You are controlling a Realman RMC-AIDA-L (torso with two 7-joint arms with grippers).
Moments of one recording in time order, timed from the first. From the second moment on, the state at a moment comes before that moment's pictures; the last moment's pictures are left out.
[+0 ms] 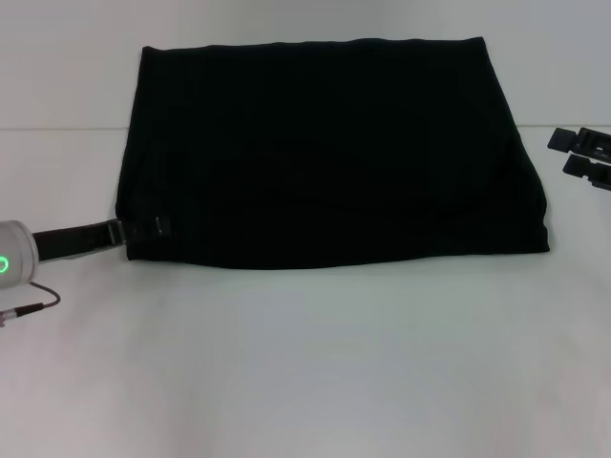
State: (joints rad) left arm -0.61 -2.03 0.58 0.54 2.17 1.03 -2.07; right arm 0.57 1.93 -0.52 -0.54 -1.90 -1.34 2.17
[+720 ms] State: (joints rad) left arm -0.61 -2.04 0.62 0.55 2.17 1.02 -2.08; right arm 0.56 1.92 -0.53 -0.54 -1.90 -1.34 2.18
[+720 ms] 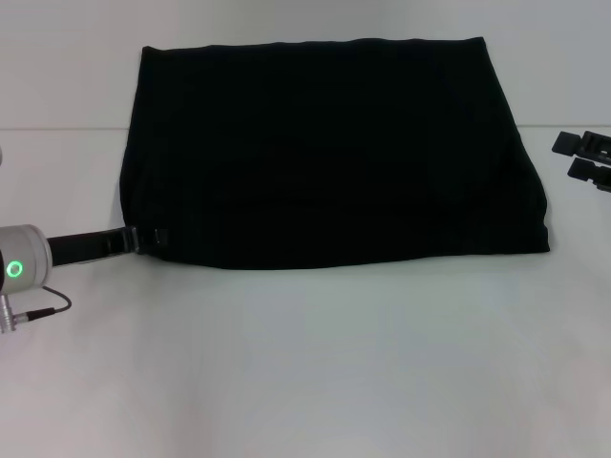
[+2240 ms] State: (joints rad) left arm -0.68 -2.00 0.62 0.60 2.17 1.13 -2.34; right arm 0.82 1.93 -0.71 -0.52 -2.61 -1.03 2.52
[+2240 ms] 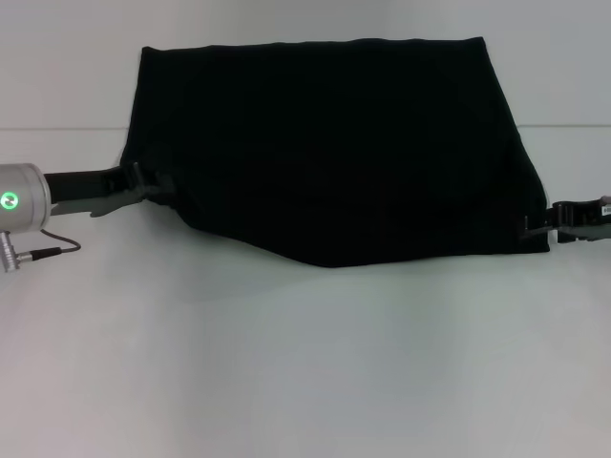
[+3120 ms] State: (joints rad) left arm -0.68 -2.00 0.62 0.60 2.16 1.13 -2.34; right arm 0.84 1.94 -0.73 -0.50 -2.61 -1.03 2.55
